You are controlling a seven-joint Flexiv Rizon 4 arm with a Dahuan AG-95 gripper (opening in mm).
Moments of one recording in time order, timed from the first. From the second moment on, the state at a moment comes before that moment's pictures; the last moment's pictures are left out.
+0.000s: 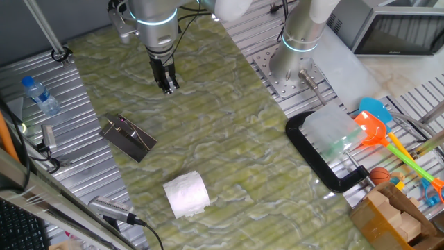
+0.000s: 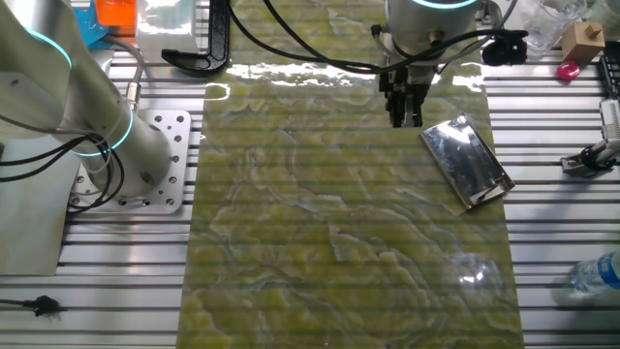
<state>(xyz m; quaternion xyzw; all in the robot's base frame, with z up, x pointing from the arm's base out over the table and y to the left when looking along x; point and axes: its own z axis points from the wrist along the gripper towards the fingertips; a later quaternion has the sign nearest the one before) 0.503 0.003 0.170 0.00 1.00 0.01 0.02</state>
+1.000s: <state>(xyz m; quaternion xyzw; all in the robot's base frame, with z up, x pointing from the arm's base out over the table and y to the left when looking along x) 0.525 0.036 0.167 0.01 1.00 0.00 0.02</state>
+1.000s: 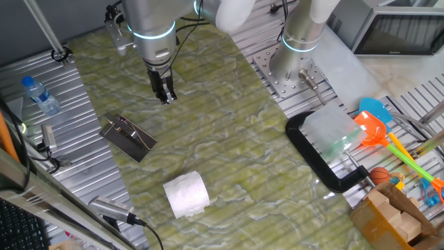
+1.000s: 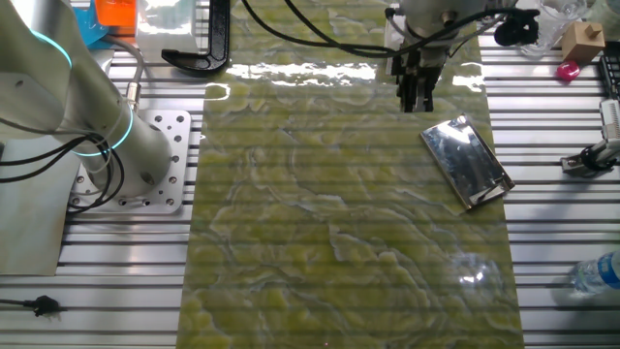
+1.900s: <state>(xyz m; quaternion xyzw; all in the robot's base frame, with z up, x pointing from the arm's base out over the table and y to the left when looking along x) 0.527 0.056 0.160 0.00 1.00 0.00 0.01</state>
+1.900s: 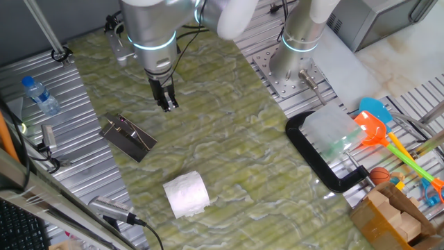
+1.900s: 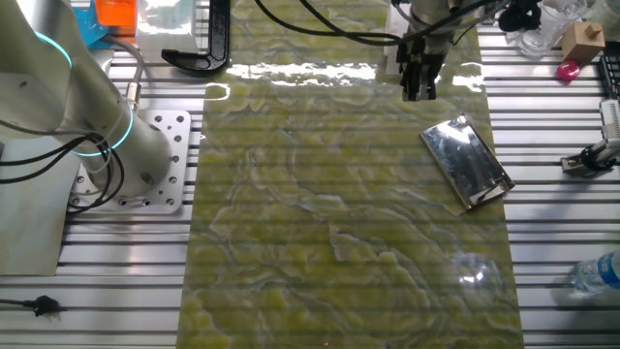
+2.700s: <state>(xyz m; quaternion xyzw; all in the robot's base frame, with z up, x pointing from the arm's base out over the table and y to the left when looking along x) 0.528 0.062 0.156 -0.02 1.00 0.00 0.01</state>
